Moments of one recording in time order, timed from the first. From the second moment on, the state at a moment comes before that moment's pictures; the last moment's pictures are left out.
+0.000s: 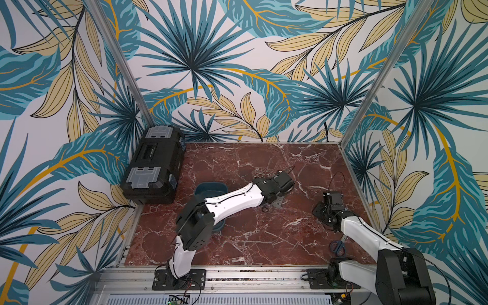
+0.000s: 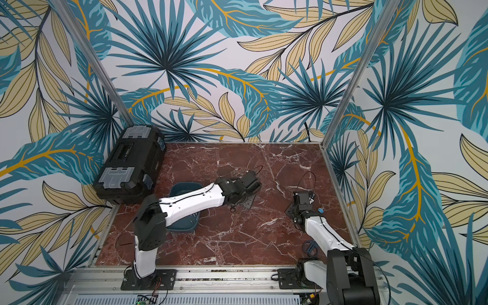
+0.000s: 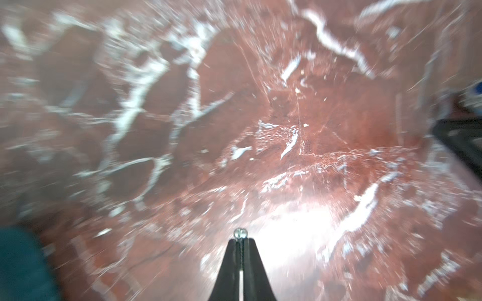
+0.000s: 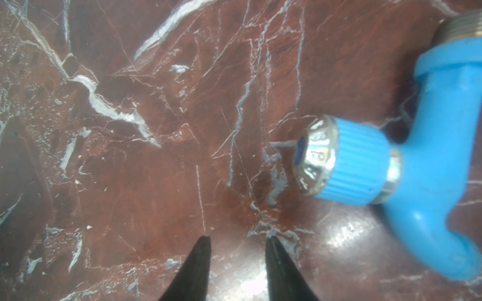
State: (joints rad) left arm -0.95 1.87 1.61 -0.79 -0.25 -0.51; right arm 0.03 1.18 0.48 -0.31 0.13 0.70
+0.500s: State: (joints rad) left arm -0.52 1.35 0.94 -0.75 -0.26 -0.56; right arm 0.03 1.19 0.48 -0.31 0.13 0.70
